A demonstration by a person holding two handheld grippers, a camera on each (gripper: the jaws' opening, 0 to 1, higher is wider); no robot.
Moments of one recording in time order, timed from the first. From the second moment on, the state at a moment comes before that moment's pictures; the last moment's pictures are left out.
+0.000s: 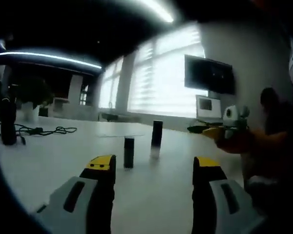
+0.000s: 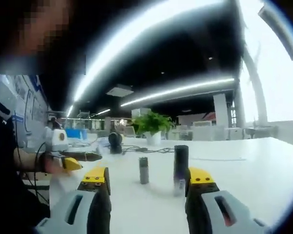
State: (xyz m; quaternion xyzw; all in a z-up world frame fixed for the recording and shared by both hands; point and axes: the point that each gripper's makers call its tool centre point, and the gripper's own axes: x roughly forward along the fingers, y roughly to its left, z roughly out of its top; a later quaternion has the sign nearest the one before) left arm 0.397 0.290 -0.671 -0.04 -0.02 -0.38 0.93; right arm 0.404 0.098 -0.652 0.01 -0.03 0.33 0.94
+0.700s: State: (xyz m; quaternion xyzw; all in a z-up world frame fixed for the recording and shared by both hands) left arm 0.387 0.300 -0.671 -0.03 -0.05 -0.35 0.94; right arm 0.383 0.094 -0.678 0.02 -0.05 0.34 0.94
